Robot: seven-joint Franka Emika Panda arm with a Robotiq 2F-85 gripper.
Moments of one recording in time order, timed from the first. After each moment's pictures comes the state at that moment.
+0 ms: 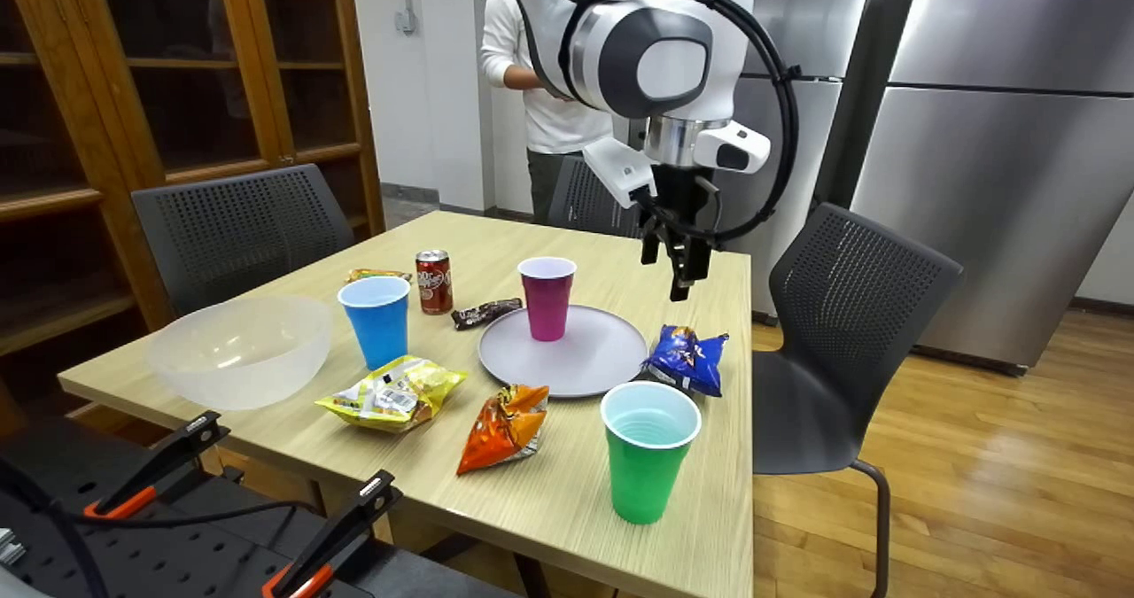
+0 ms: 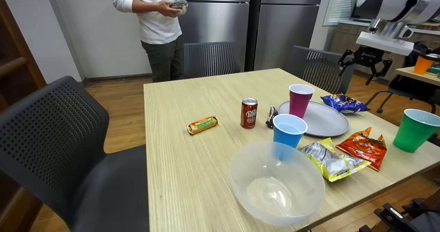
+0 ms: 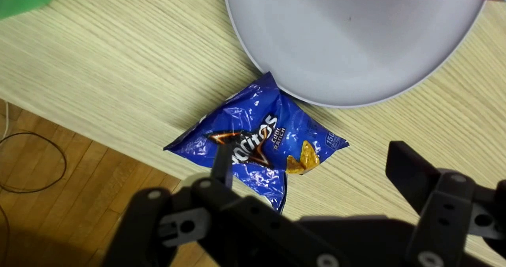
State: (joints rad) arm -0.27 0.50 -0.21 -1.98 0.34 2.57 0.17
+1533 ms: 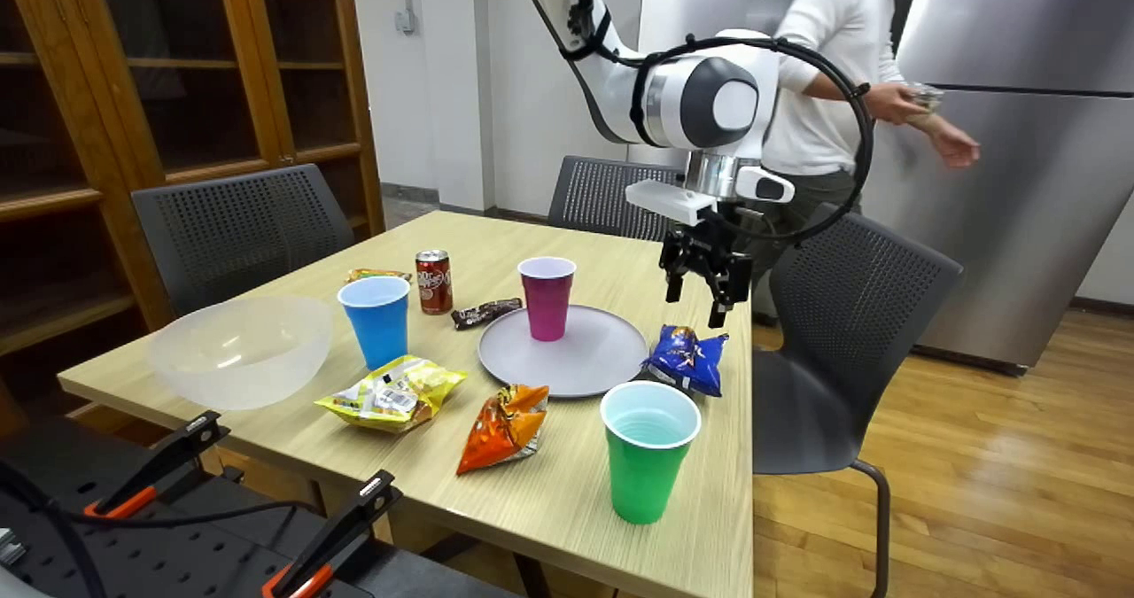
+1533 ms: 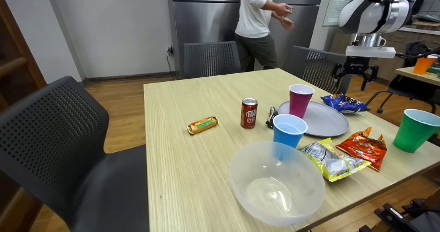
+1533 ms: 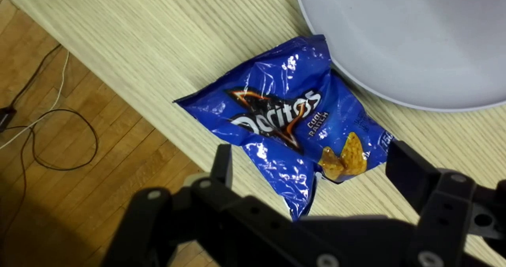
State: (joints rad) arm -0.31 0.84 -0.23 -1.50 0.15 2.23 0.16
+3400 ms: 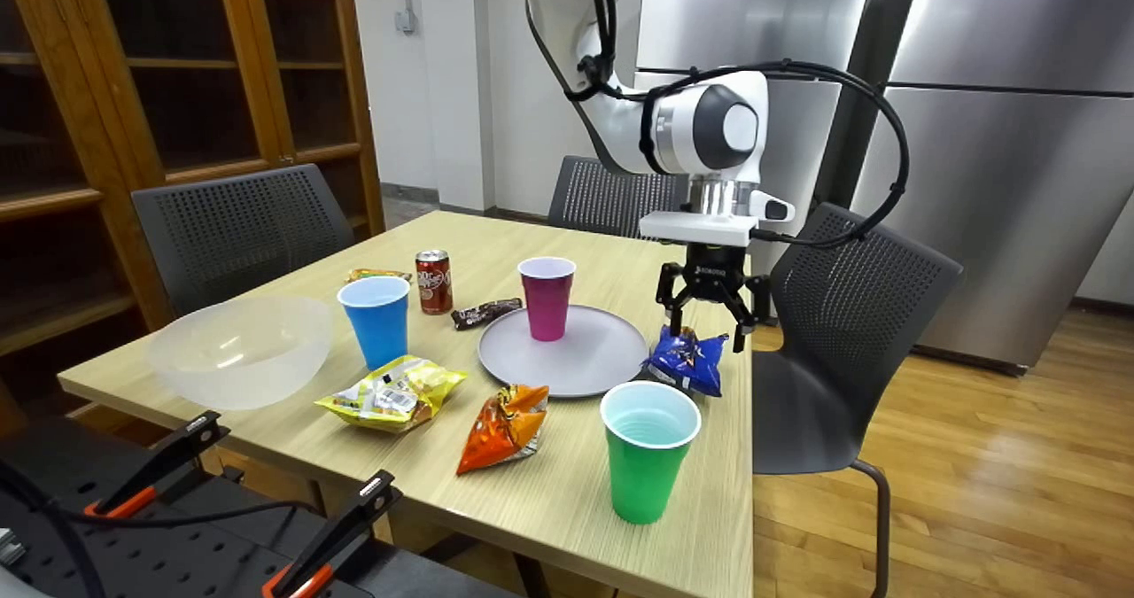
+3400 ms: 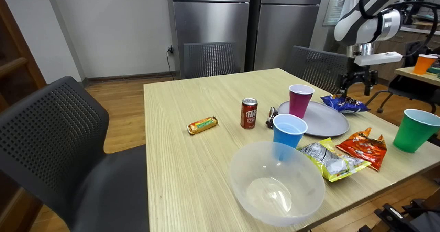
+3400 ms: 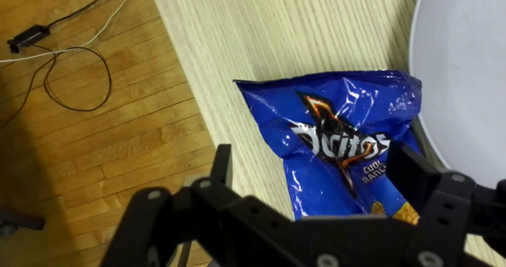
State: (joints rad) arm -0.32 0.94 -0.22 -1.39 -0.02 2.14 -0.14
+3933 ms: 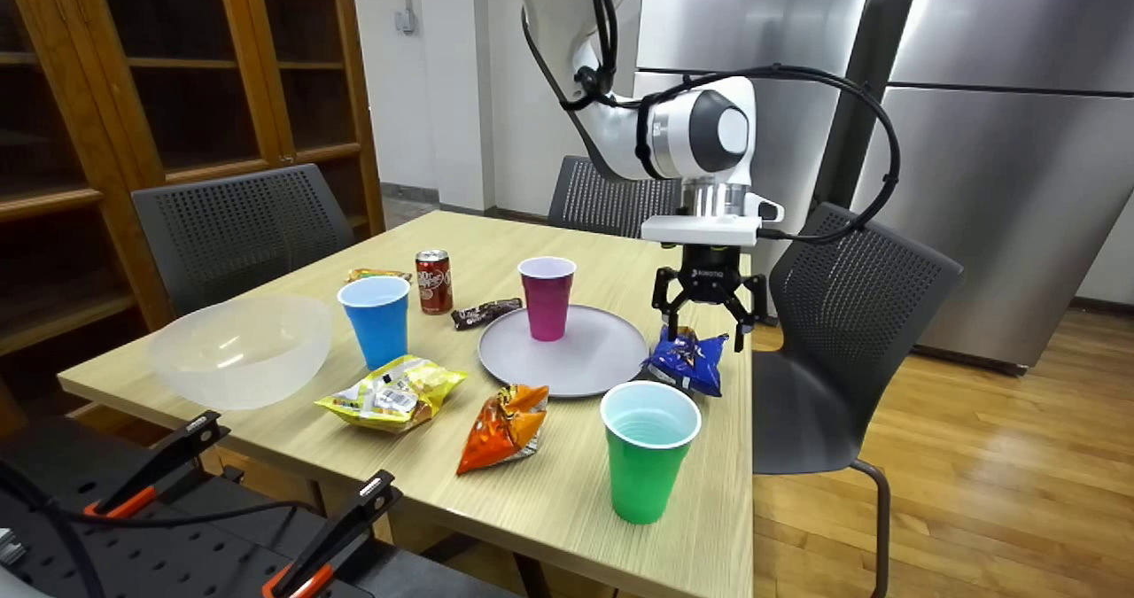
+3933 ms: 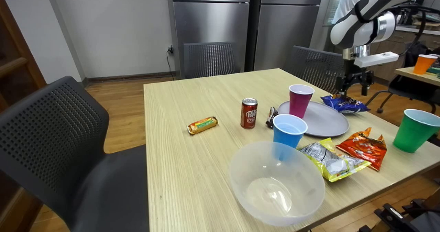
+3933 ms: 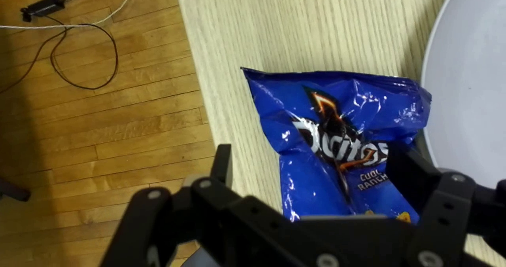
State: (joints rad) arm -0.32 0.97 -0.20 -1.35 -0.08 2.12 -0.22
